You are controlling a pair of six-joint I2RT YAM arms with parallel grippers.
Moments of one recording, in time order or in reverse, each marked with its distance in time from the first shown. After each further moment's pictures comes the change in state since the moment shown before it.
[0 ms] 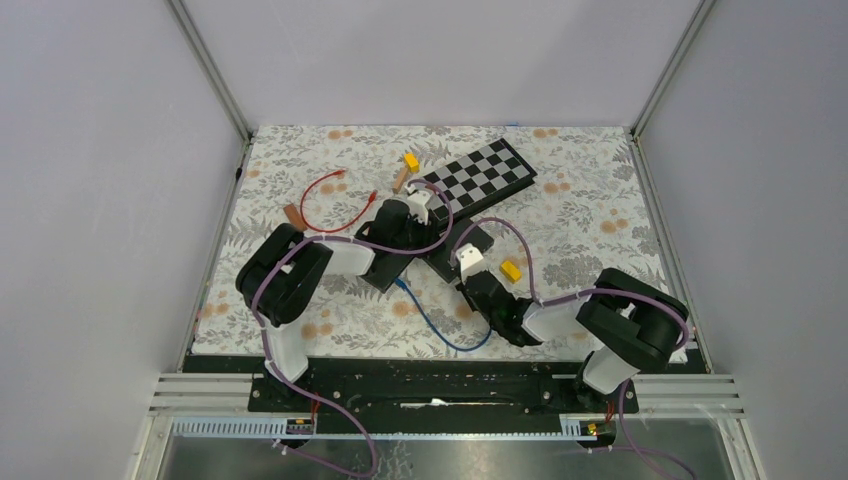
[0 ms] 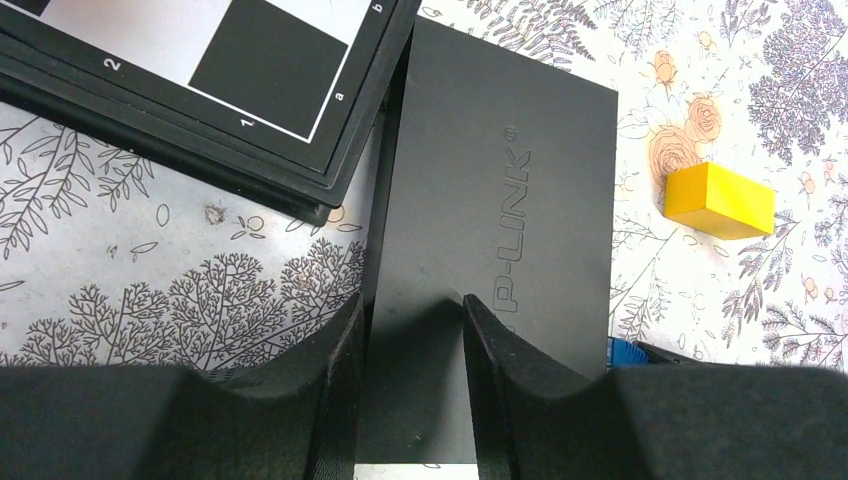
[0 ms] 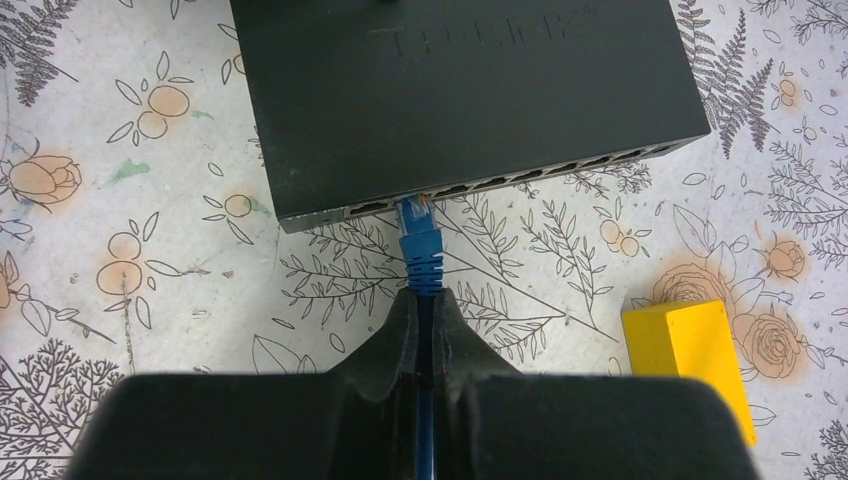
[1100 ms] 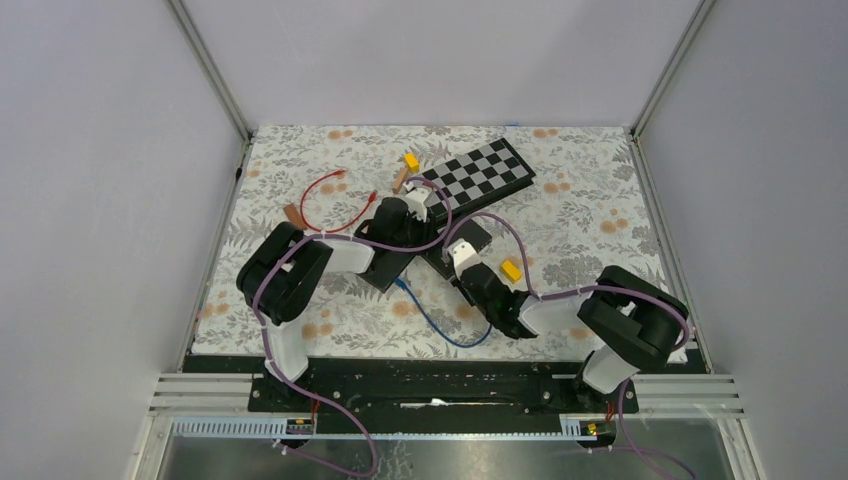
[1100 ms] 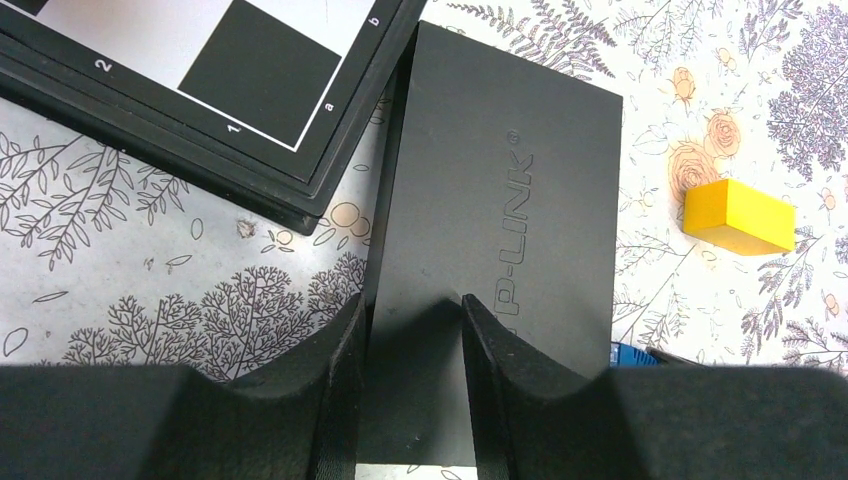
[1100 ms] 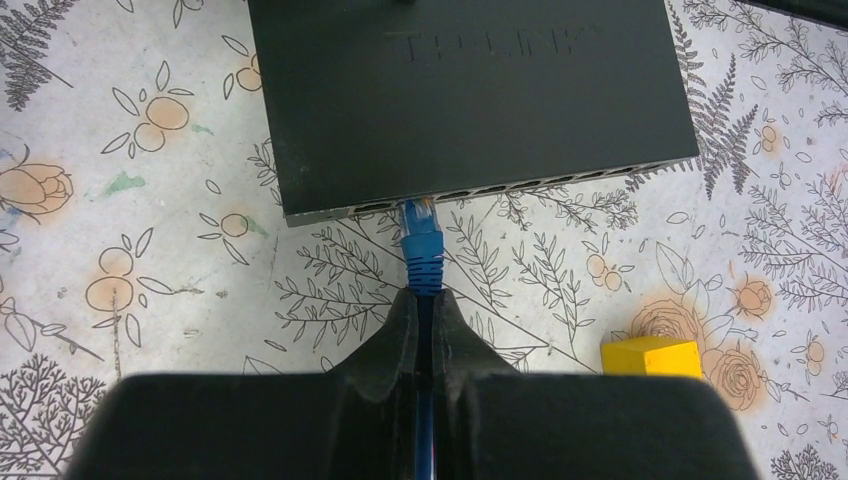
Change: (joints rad) left arm 0.013 0.011 0.015 0.004 -0.015 0.012; right arm -0.016 0.011 0.073 -0.088 -0.026 -0.083
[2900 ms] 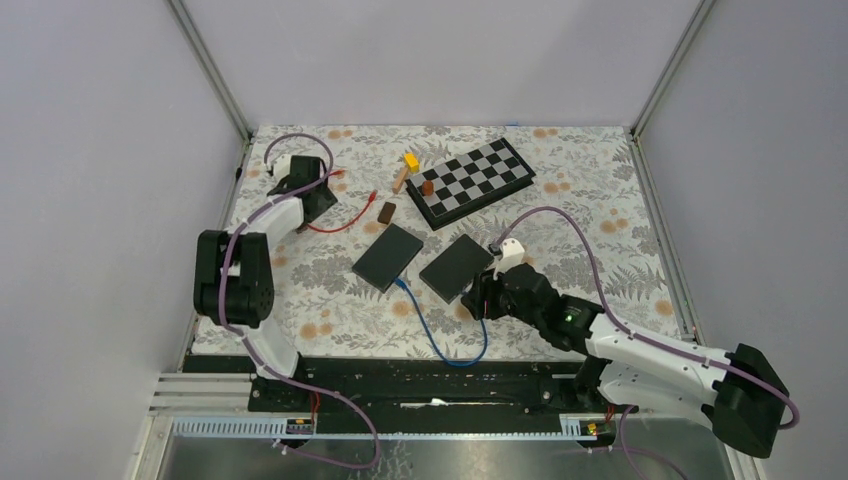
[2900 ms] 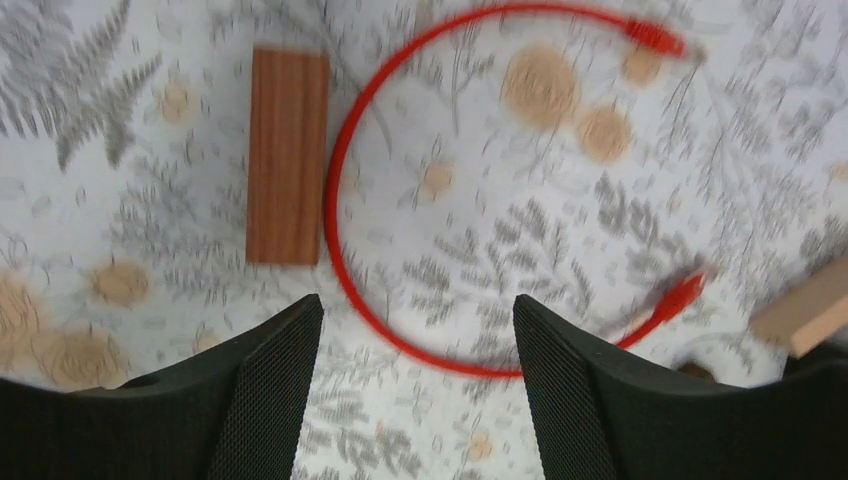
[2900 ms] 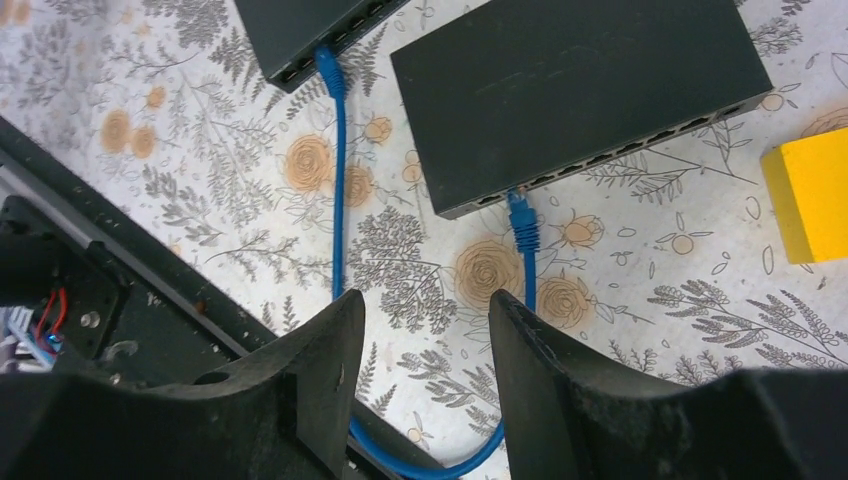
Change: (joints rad) left arm 0.506 -0.158 0.219 -0.719 -0.632 -0.446; right arm -0.007 -0.639 -0.016 -0.595 -0.312 0.562
